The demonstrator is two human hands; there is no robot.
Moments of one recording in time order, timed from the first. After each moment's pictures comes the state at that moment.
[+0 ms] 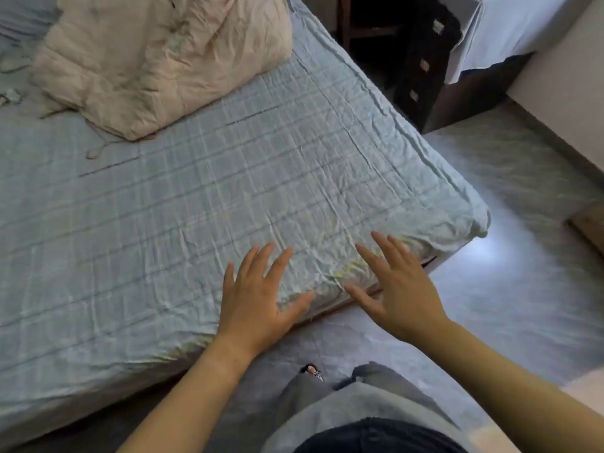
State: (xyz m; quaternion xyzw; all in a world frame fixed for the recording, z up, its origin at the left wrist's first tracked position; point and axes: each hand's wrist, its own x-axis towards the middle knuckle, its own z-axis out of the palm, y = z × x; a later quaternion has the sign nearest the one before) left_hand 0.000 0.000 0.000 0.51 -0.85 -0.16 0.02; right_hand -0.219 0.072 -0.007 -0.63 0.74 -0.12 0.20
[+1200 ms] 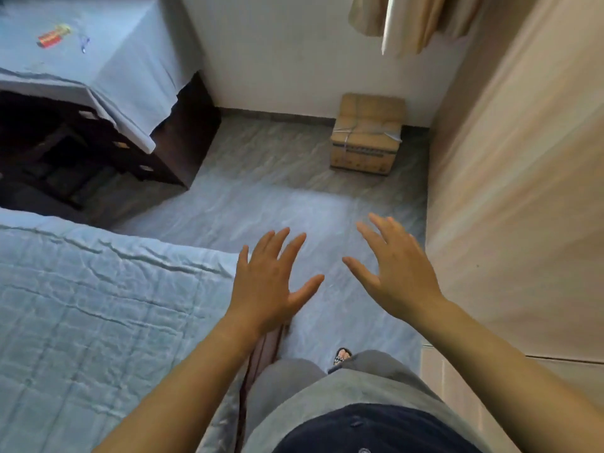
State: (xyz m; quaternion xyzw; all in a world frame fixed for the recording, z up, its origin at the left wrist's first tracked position) left_hand -0.573 0.023 -0.009 0.03 -0.99 -0.14 -0.06; right_hand -0.635 0.226 -0.015 -0.18 0.96 -0.19 0.10
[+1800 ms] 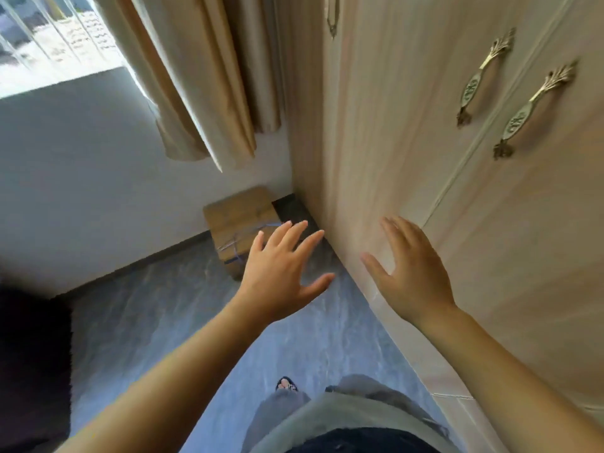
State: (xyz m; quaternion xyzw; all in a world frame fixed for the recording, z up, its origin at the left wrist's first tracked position) left_hand -0.974 0.096 0.038 -0.40 -0.91 -0.06 -0.03; right_hand -0.869 0.280 0.033 0.19 0.95 -0.20 -0.13
